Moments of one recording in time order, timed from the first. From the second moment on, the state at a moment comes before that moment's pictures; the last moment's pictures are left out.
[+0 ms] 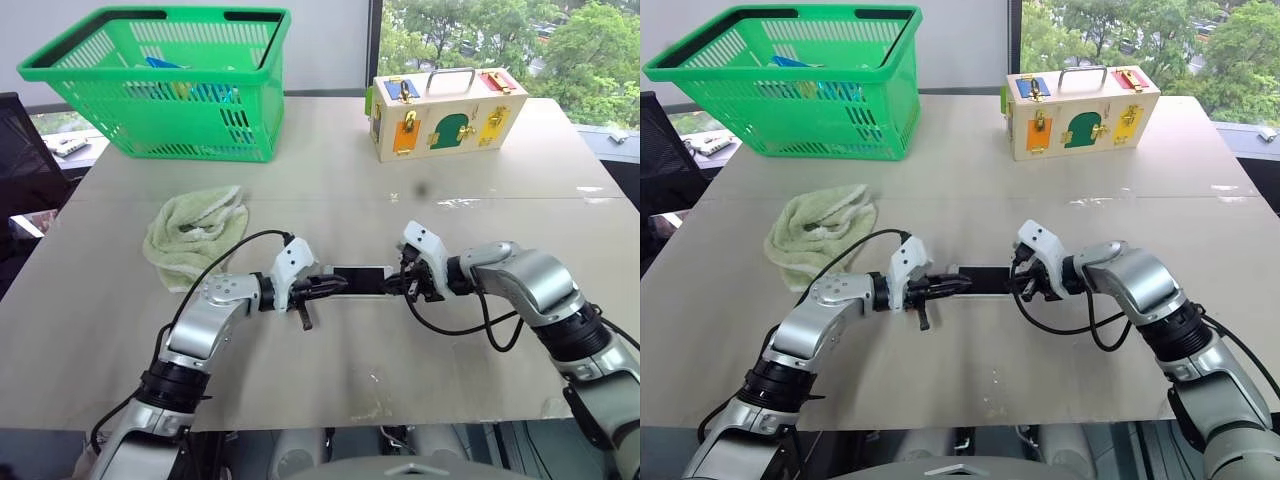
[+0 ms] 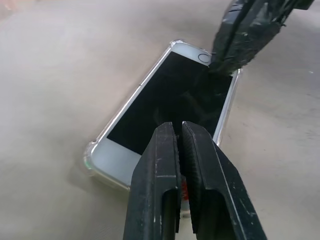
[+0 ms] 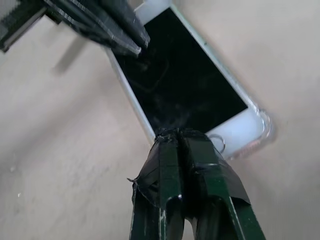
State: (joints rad) left arm -0.28 0.54 -0.19 -0.04 -0.28 0.40 -0.98; right arm -0.61 -0.53 0.41 -0.13 0.41 1.09 0.81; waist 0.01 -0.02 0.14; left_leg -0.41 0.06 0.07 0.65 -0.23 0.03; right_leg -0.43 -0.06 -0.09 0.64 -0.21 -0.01
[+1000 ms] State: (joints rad) left arm -0.22 0.47 0.05 -0.13 -0.51 0.47 -0.89; right arm -0.27 -0.45 0.03 -0.43 0.45 0.78 0.65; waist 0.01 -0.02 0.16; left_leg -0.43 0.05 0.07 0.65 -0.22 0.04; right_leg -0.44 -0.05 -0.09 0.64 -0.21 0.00
